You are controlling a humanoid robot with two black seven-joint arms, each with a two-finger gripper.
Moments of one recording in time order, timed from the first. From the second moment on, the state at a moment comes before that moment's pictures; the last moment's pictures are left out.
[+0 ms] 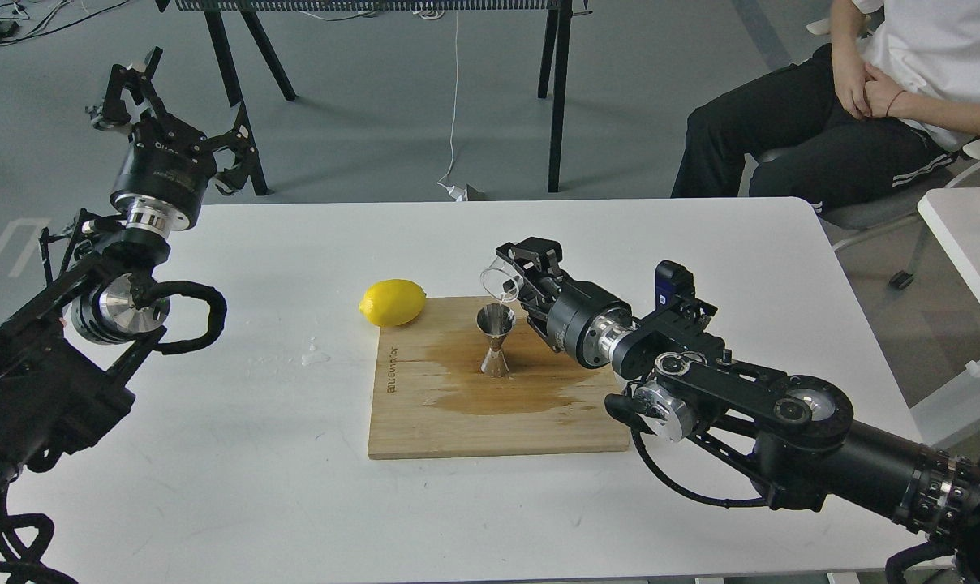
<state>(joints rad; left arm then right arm) -0.65 0.38 -0.92 -0.87 0.06 -0.25 -0.47 0.72 -0.19 0.38 1.29 -0.59 -0.31 -0.03</state>
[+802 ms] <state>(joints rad) -0.65 0.38 -0.92 -0.87 0.06 -0.25 -0.48 0.74 -0.22 0.31 1.29 -0.68 -0.33 -0.02</state>
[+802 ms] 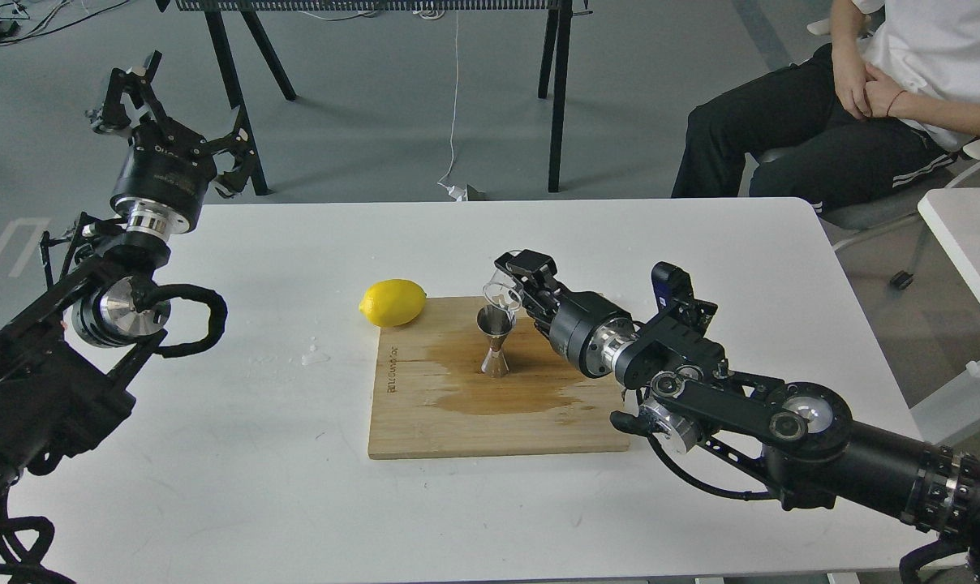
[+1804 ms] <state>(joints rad) -0.65 0.38 -0.92 -0.87 0.06 -0.25 -0.48 0.77 -0.23 0.23 1.29 -0.78 -0.38 0.05</state>
